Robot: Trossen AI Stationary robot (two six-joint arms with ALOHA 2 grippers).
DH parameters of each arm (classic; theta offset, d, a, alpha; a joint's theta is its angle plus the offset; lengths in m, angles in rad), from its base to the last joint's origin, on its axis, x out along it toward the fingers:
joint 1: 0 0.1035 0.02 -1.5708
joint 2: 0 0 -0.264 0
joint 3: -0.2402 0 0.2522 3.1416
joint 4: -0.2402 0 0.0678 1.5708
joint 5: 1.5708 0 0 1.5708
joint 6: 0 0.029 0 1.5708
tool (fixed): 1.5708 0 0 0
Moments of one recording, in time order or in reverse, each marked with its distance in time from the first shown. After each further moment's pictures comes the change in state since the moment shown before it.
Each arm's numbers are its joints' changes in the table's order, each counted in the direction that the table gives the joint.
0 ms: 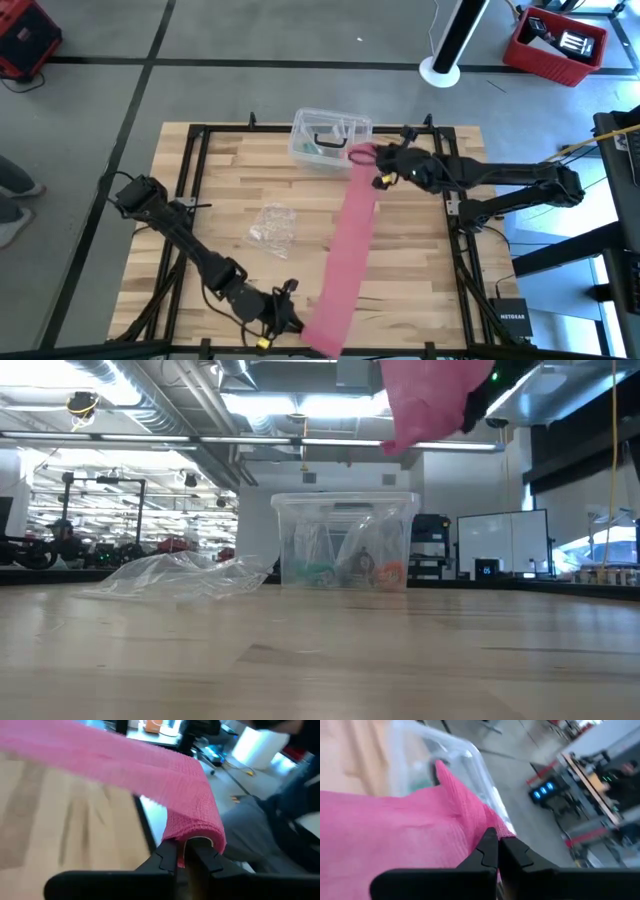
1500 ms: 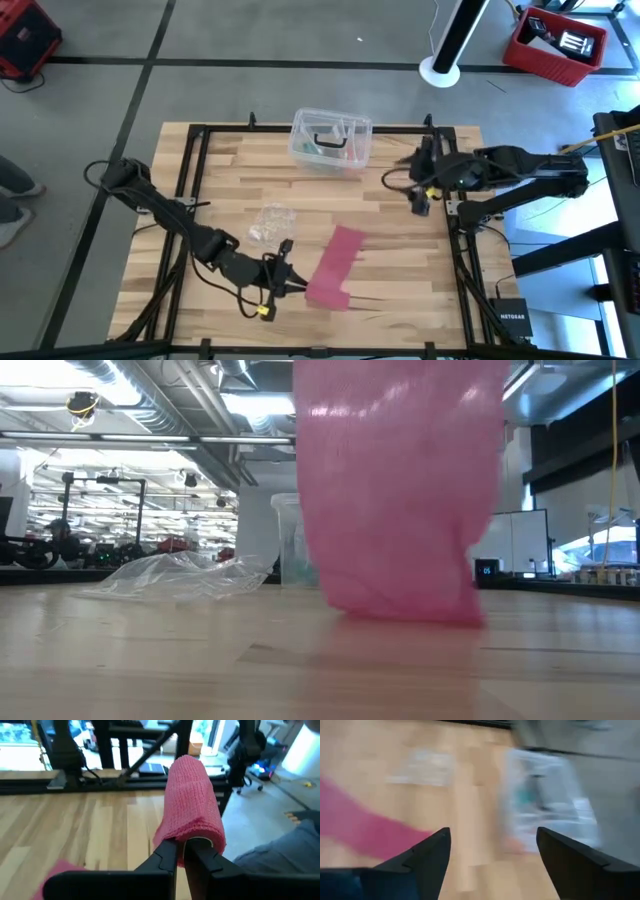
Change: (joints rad) left arm 0.145 -0.229 0.000 -0.172 -0.143 0.180; right arm 0.309 -0.096 -0.374 -0.634 -0.332 0.372
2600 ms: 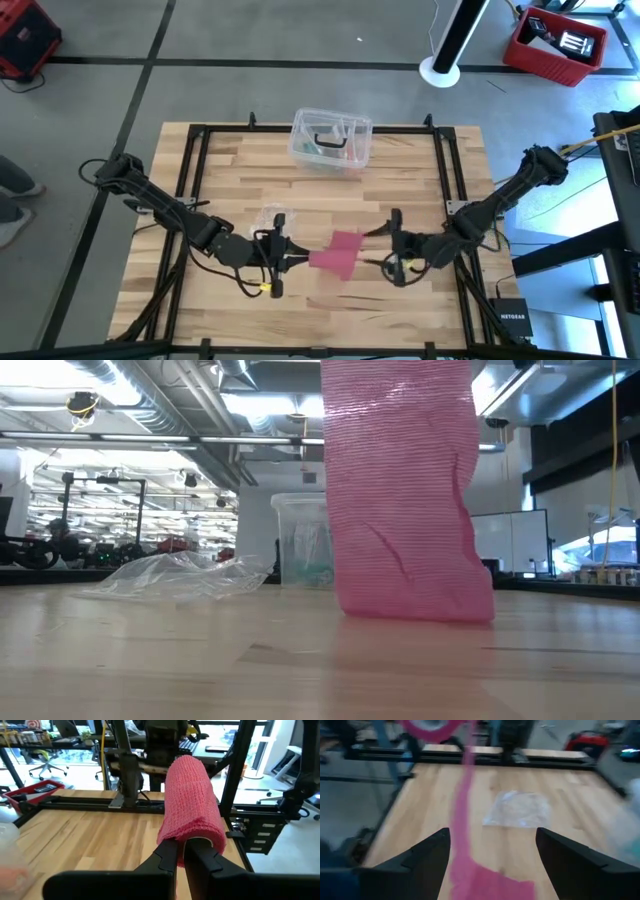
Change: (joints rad) left arm 0.039 -0.070 0.000 0.001 -0.200 0.048; right arm 0.470 0.178 0.460 0.889 0.217 0.203
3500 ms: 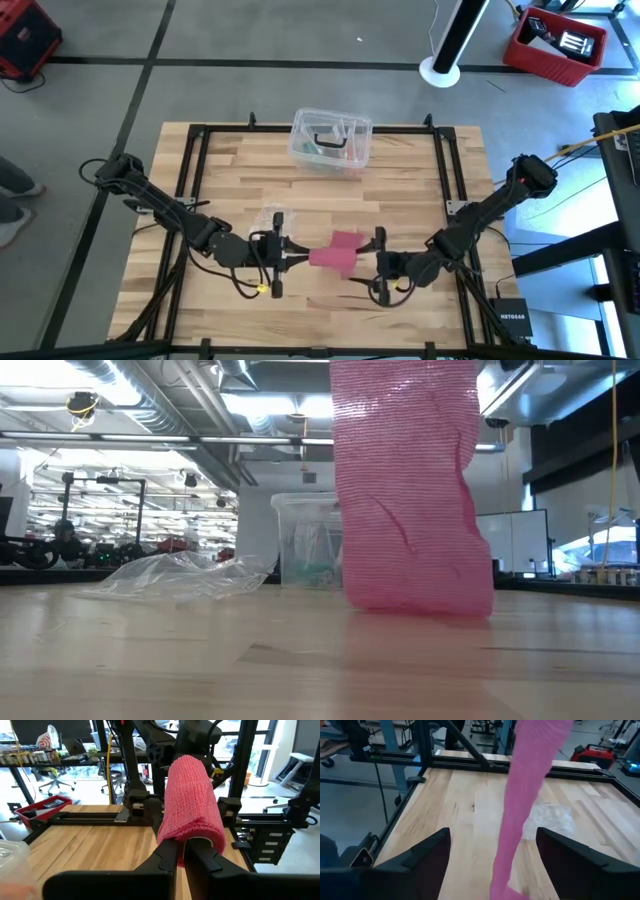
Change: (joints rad) left arm -0.002 0.002 0.000 0.075 -0.031 0.081; right arm 0.028 0.209 0.000 0.263 0.048 -0.062
